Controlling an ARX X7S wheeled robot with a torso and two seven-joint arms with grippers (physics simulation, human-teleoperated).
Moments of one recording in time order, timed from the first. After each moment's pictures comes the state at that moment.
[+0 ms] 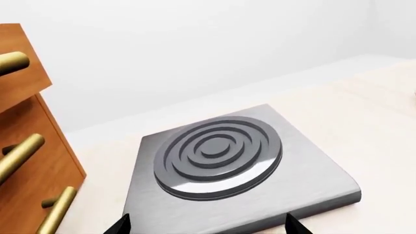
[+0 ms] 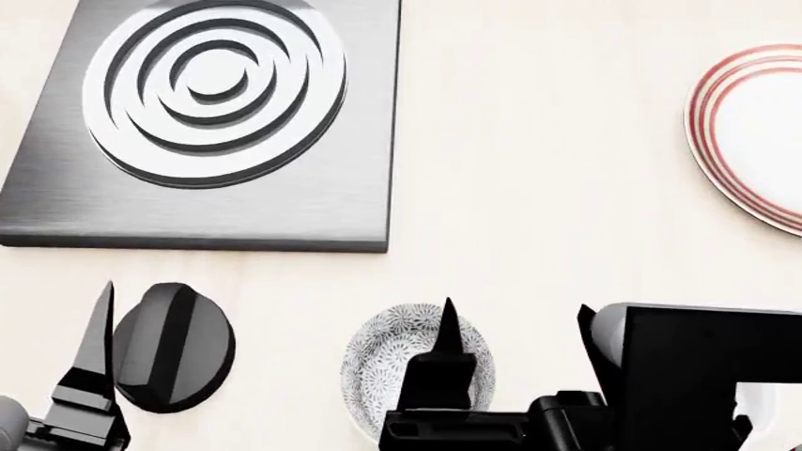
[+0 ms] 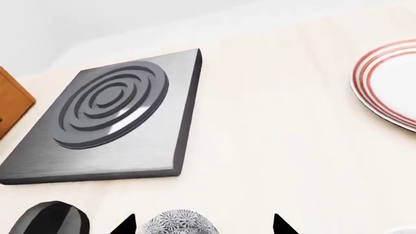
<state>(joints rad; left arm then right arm) -0.28 -0.68 0.25 0.90 -0.60 -0.70 -0.55 0.51 0.55 -0.02 -0.81 1.61 0.95 1.05</state>
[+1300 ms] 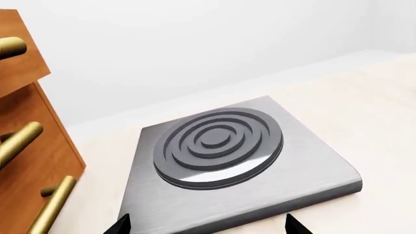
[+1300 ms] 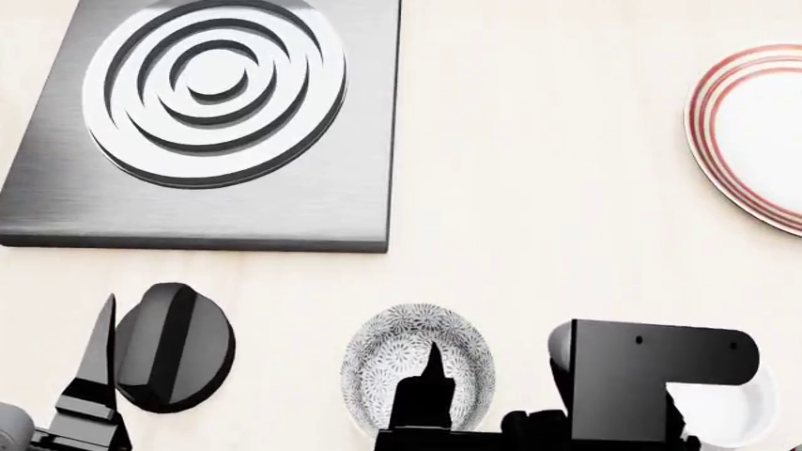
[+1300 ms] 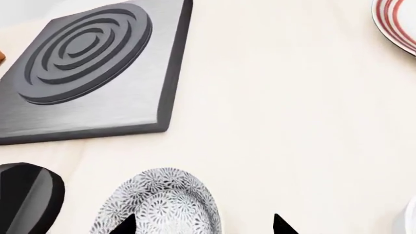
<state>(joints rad) -0.25 -0.70 0.27 0.87 -0.58 -0.65 -0.55 0.46 0.52 -0.12 -0.67 1.48 0.95 0.96</state>
